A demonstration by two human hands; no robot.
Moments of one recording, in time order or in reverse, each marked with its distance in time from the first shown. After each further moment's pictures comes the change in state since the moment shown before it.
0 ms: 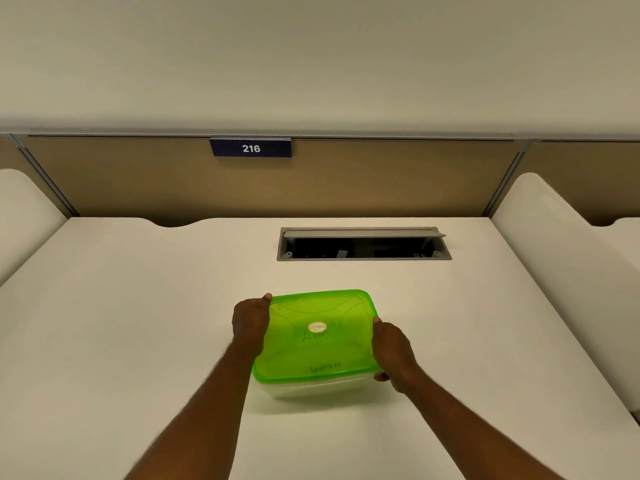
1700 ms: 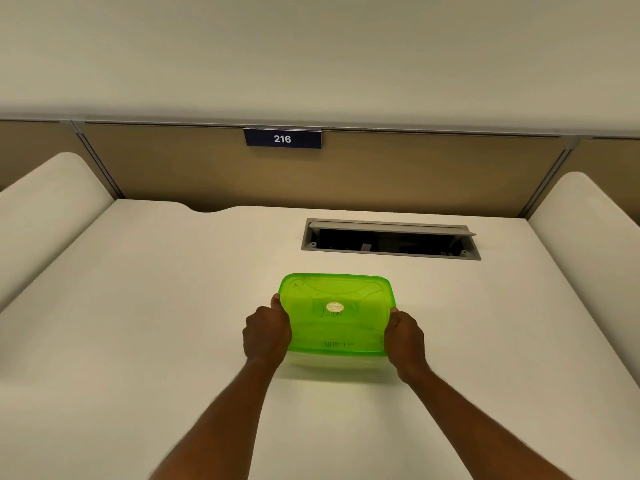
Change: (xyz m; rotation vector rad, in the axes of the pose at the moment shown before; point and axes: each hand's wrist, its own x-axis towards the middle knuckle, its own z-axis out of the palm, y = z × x) left_hand -0.059 -0.007 -0.019 0.461 0.142 -0.071; right_hand 0.016 0.012 0.021 -0.121 0.259 -0.366
